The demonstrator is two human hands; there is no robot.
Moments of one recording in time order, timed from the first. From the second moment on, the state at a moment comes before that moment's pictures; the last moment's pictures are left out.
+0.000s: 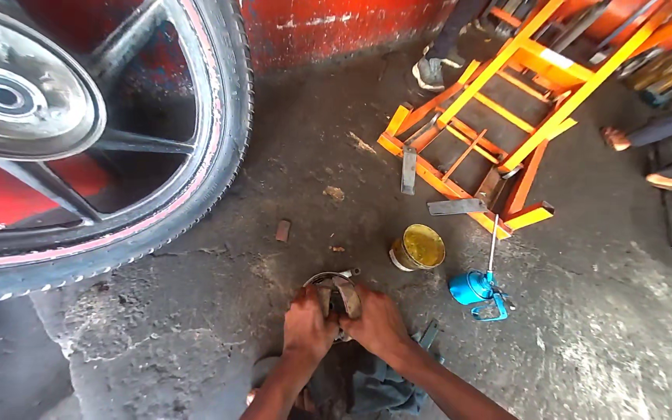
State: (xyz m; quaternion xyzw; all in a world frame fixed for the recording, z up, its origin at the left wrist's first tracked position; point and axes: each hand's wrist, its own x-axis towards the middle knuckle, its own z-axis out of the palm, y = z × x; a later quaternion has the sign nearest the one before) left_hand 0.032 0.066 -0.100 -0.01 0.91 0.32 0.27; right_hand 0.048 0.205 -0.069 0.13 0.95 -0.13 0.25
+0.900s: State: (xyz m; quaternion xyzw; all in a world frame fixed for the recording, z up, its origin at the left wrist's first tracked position) left_hand 0.035 0.069 -0.111 -0.07 0.91 0.33 0.25; right_hand 0.053 0.209 -0.107 0.15 0.96 -0.21 0.13
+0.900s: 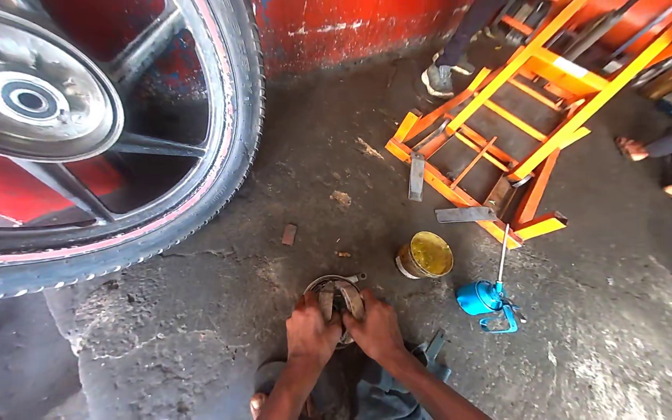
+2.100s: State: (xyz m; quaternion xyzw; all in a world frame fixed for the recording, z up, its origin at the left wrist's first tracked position) left_hand 0.059 0.088 -0.129 -0.13 0.92 0.32 0.16; right_hand 0.024 0.181 -0.087 0.11 0.96 -0.05 0.24
